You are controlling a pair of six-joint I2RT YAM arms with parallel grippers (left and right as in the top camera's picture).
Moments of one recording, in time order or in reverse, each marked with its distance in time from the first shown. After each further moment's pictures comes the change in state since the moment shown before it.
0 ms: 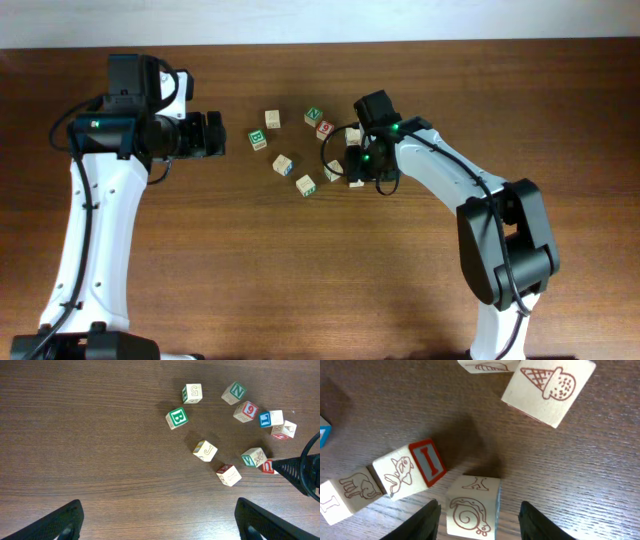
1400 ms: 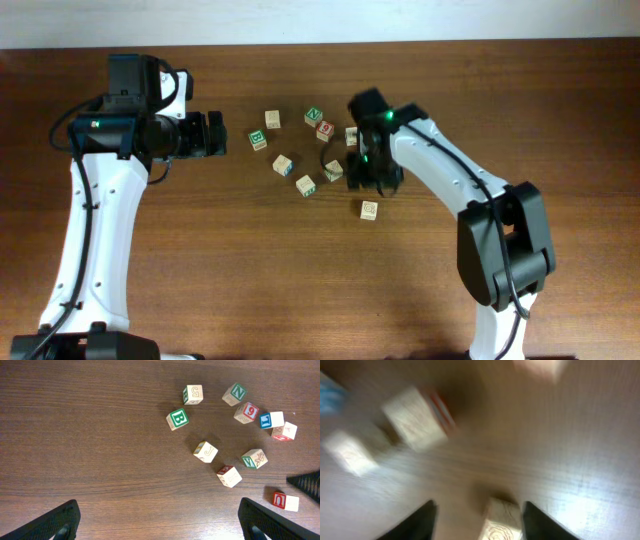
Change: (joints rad) left arm 0.000 0.000 0.000 0.003 -0.004 -0.004; right arm 0.026 0.005 0.180 -0.297 0.006 0.009
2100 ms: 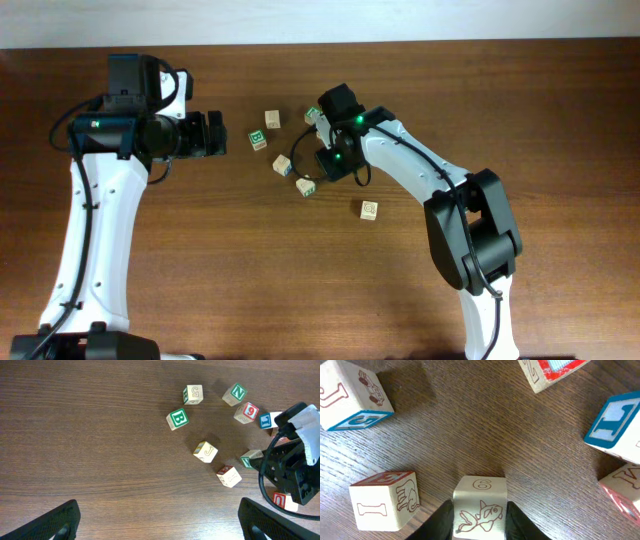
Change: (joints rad) left arm 0.000 0.000 0.000 0.000 0.000 -0.003; right arm 0.072 0.145 0.052 0.204 0.000 -0.327
